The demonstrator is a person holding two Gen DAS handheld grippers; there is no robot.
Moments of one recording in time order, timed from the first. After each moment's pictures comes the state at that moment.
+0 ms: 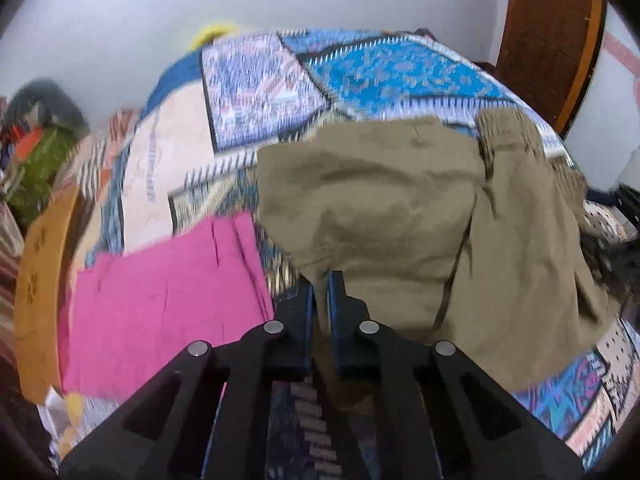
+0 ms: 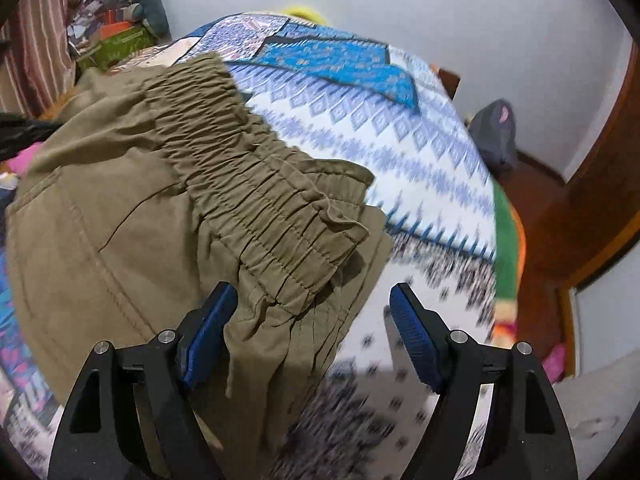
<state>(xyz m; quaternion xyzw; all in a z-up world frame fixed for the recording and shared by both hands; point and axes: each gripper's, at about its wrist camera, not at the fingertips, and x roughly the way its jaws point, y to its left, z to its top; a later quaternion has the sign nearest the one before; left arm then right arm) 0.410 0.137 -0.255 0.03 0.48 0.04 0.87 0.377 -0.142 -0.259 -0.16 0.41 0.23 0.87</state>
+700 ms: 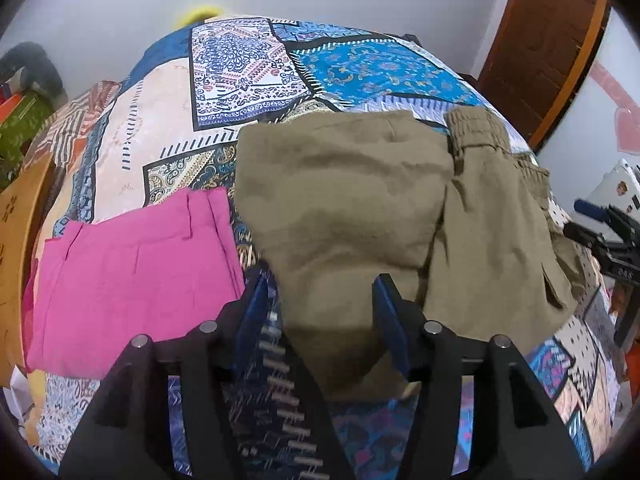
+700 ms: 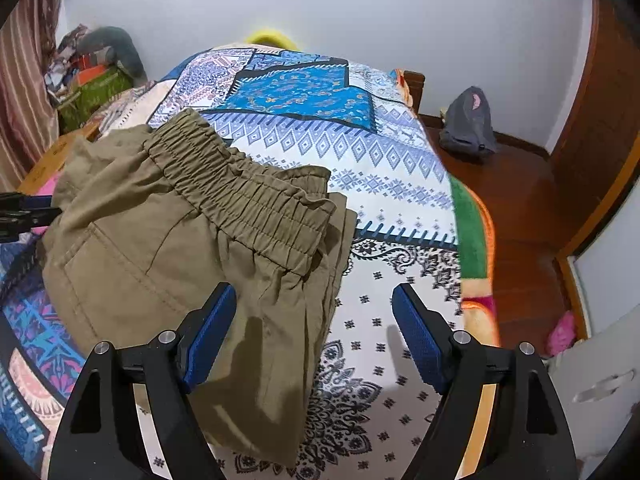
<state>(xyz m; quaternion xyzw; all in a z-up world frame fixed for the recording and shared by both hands) 0.406 0.144 -0.256 -0.04 0.48 0.00 0.87 0.357 -0.173 -0.226 -0.06 0.42 0.22 0.88</state>
